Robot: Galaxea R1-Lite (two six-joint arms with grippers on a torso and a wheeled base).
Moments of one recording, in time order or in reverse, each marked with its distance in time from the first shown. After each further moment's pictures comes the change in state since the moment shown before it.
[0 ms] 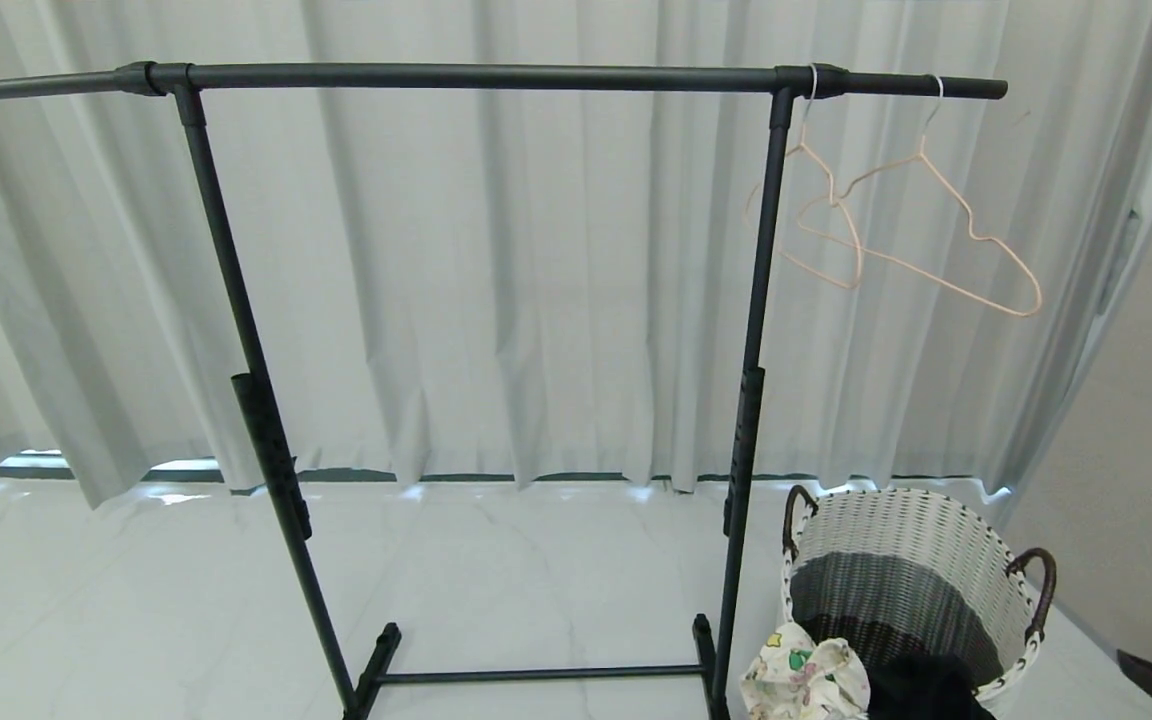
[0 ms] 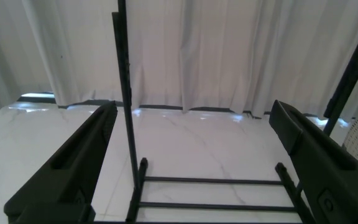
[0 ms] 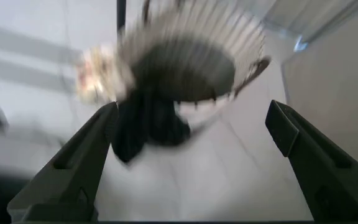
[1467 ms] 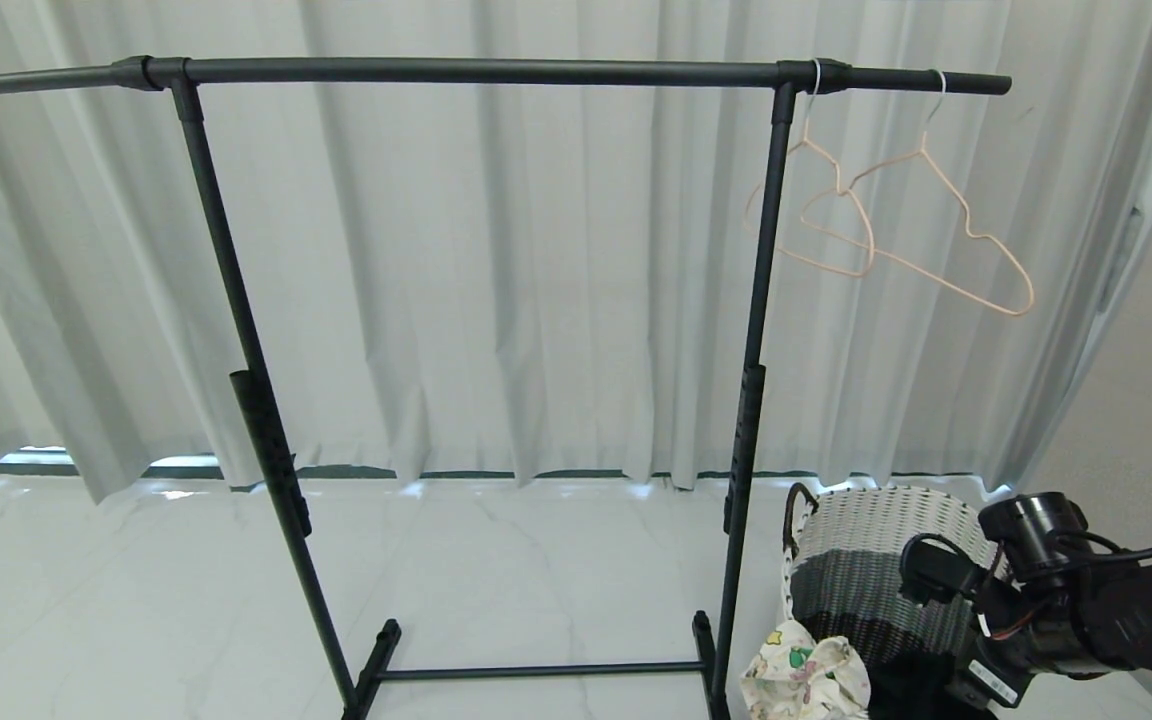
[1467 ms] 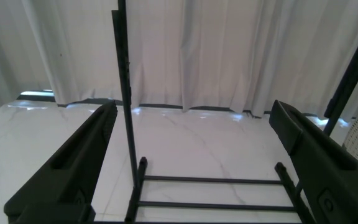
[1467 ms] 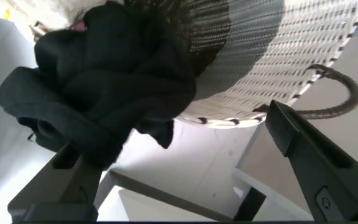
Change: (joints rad) left arm 0.001 0.000 0.000 0.001 0.000 -0.005; right arm 0.013 1.117 -0.089 -0.527 -0.119 -0.453
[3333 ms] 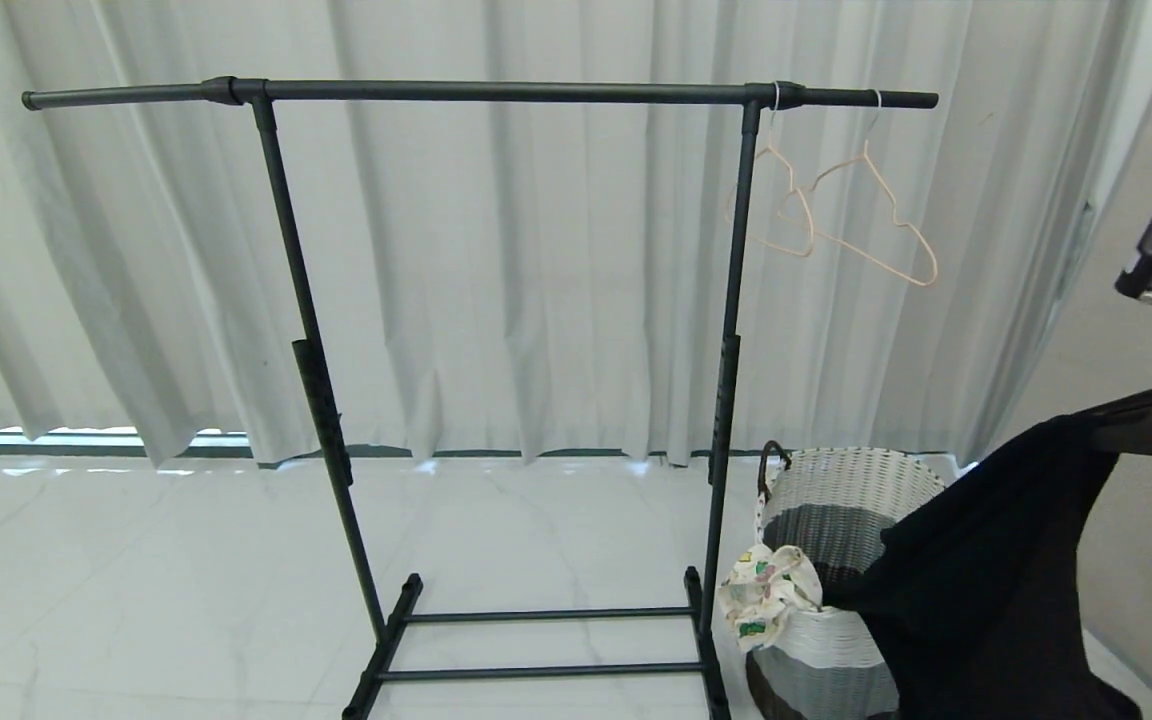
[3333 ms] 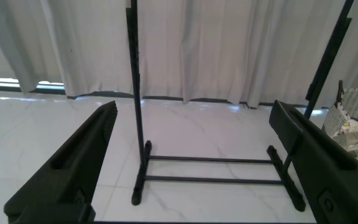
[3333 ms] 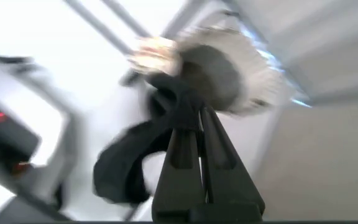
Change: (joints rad) left arm 0.000 -0.001 0.000 0.000 0.001 0.001; right arm 0.325 -0.685 -0.823 1.157 0.087 0.247
